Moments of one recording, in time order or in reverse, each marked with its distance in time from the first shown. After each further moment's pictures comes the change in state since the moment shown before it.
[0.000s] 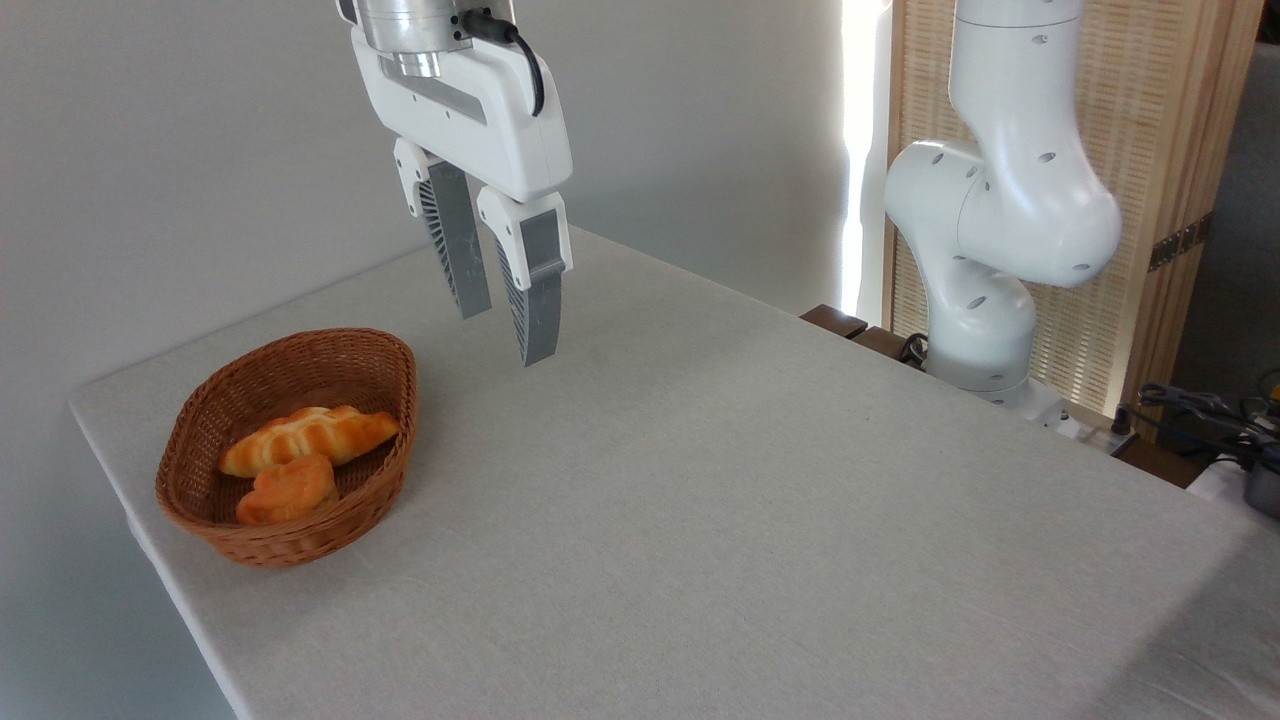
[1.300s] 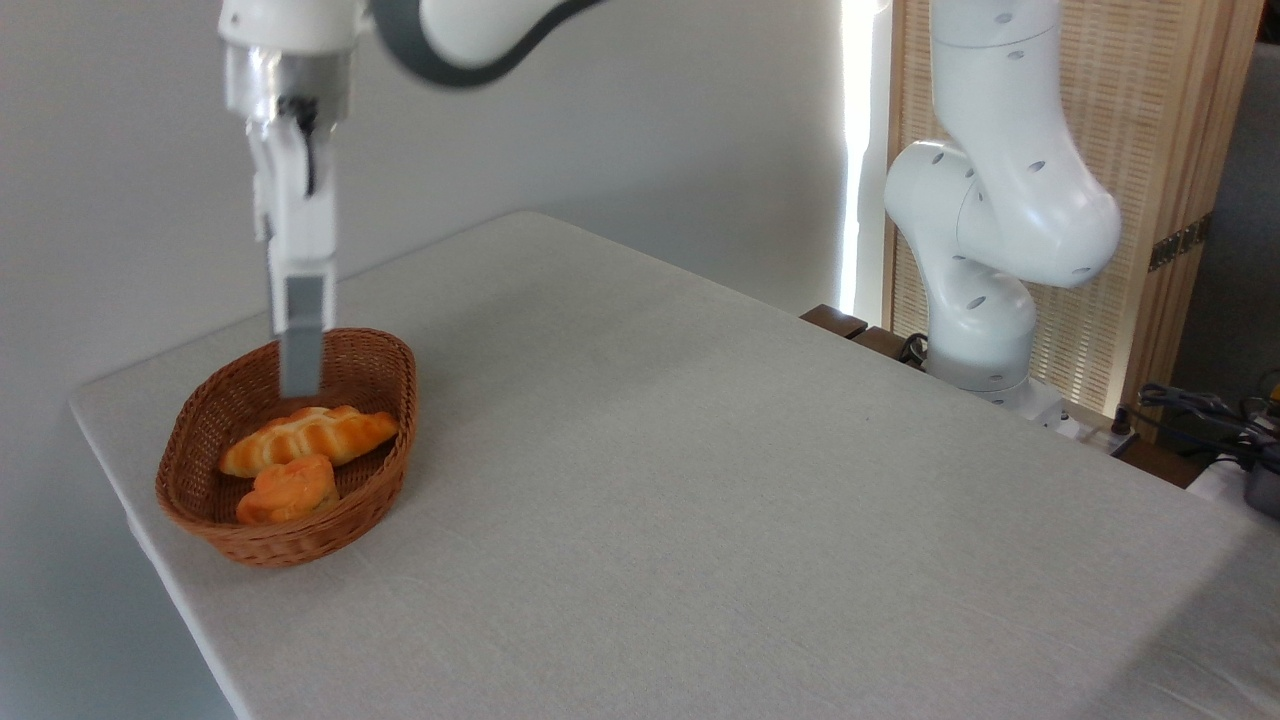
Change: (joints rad) arm -0.012 0.194 -0.249 -0.006 -0.006 0.496 -0.002
